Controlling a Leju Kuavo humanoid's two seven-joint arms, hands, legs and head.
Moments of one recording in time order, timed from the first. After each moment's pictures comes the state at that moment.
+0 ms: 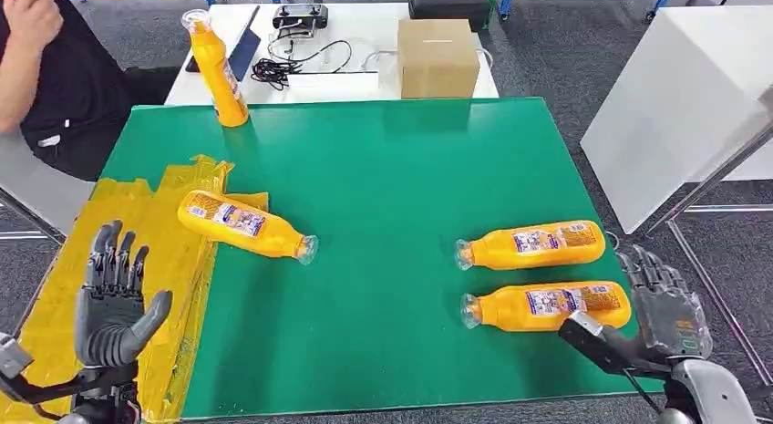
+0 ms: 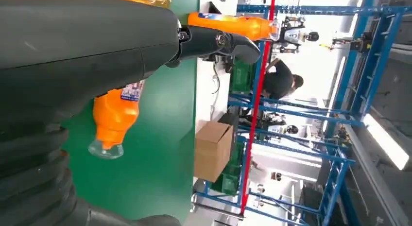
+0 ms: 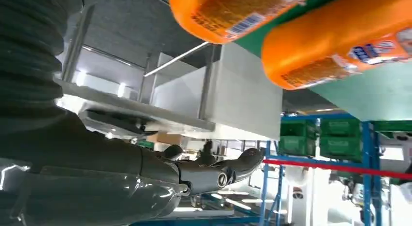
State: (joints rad) left arm 0.18 -0.08 0.12 -1.83 0.23 -0.12 -0.34; right arm 0.24 -0.39 -0.15 -1.73 1.03 -0.03 0.03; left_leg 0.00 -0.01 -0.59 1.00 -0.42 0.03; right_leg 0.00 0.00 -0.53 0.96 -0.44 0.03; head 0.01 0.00
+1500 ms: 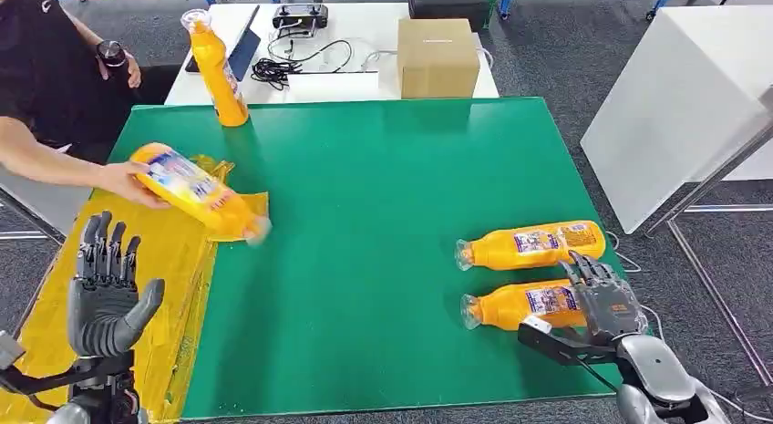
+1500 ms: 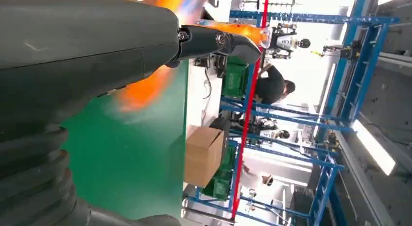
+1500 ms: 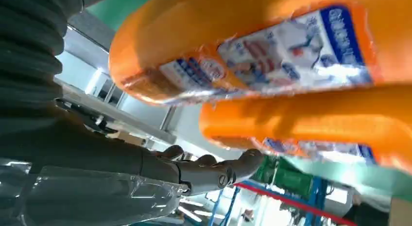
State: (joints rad) left arm 0.14 -0.07 0.12 -1.82 0.25 -0.10 -0.34; right arm 0.06 -0.48 0.14 -1.50 1.07 0.05 0.07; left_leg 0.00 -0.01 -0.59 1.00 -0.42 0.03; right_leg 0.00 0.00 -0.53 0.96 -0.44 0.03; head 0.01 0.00
